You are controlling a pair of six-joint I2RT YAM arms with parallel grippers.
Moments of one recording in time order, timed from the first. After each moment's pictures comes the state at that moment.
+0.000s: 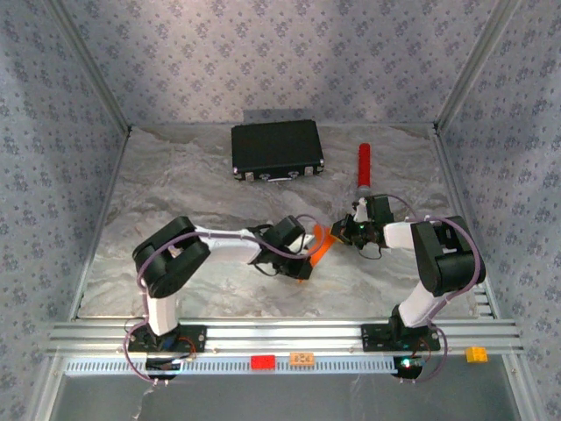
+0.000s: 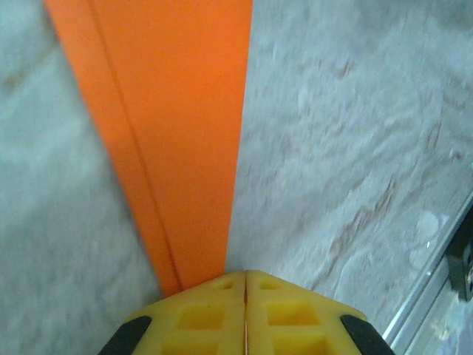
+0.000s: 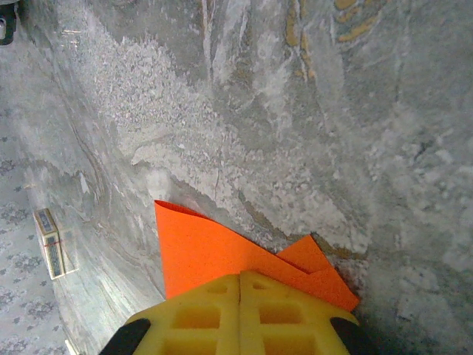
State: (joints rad) left arm -0.99 1.84 0.96 -0.17 0.45 -0.61; right arm 0.17 1.65 0.59 0.10 -0.63 0.69
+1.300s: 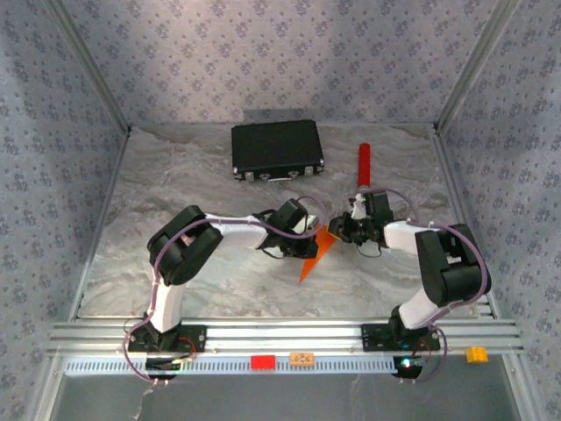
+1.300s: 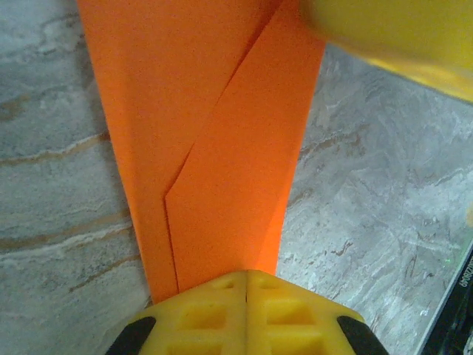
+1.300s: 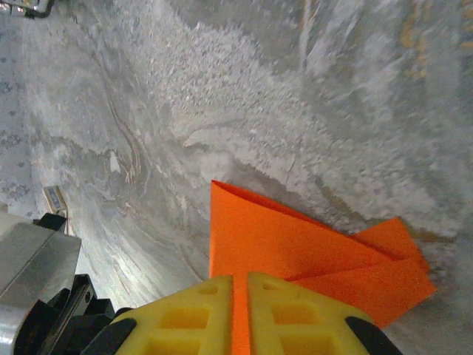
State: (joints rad) left arm -0.90 1.98 1.12 -0.09 0.46 -0.67; right arm 0.21 1.58 0.61 0.05 -0.64 0.63
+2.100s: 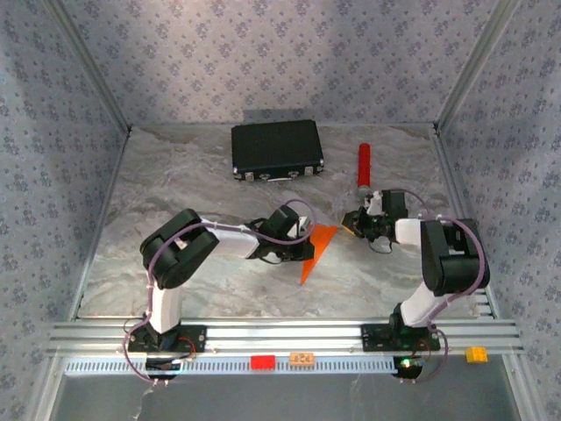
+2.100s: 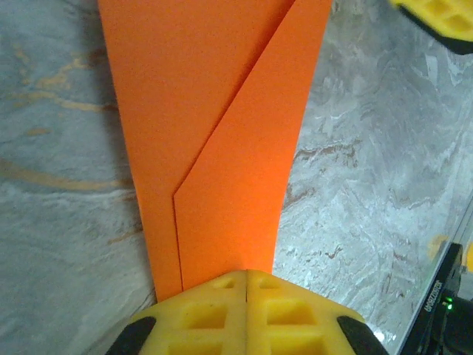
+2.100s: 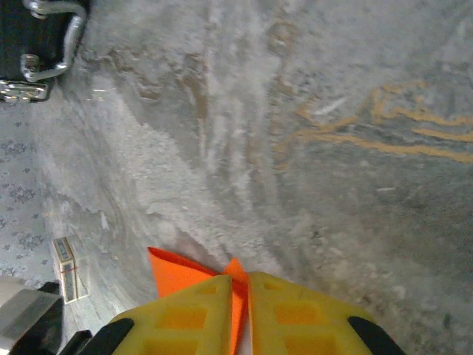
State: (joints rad) left arm -0.90 1.92 0.96 0.14 0.42 -0.85; right arm 0.05 1.61 0.63 0.07 -0.67 0.62
